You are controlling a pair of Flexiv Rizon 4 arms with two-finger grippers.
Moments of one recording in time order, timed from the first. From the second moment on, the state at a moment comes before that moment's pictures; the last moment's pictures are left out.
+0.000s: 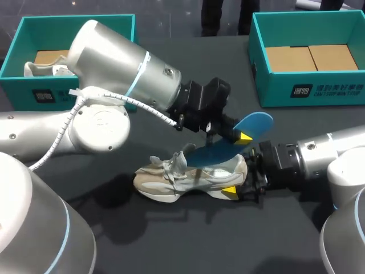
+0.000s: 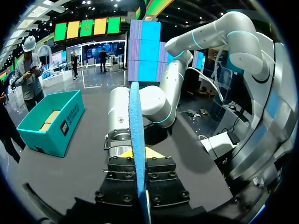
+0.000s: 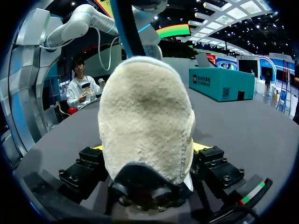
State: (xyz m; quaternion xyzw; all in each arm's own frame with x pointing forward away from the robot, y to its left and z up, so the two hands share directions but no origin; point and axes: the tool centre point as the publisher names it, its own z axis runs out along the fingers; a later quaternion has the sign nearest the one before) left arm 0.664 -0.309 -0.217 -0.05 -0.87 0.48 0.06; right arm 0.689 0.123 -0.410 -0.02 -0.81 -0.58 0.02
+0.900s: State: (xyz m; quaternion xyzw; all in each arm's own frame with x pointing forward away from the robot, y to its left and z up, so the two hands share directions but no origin) left arm 0.629 -0.249 -0.130 -0.02 -0.79 0.60 0.05; right arm 0.689 0.123 -0.410 -0.02 -0.81 -0.58 0.02
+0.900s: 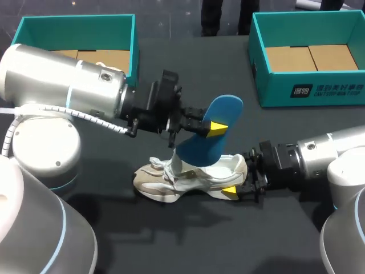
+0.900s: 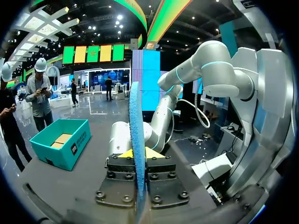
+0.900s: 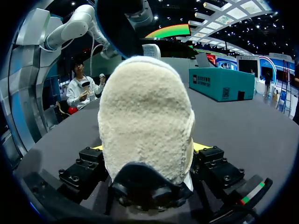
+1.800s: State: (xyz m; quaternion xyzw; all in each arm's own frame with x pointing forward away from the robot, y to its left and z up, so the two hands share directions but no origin) left arm 0.596 -0.214 -0.089 0.10 -0.70 0.70 0.12; right arm 0.689 0.123 -0.410 -0.02 -0.81 -0.58 0.02
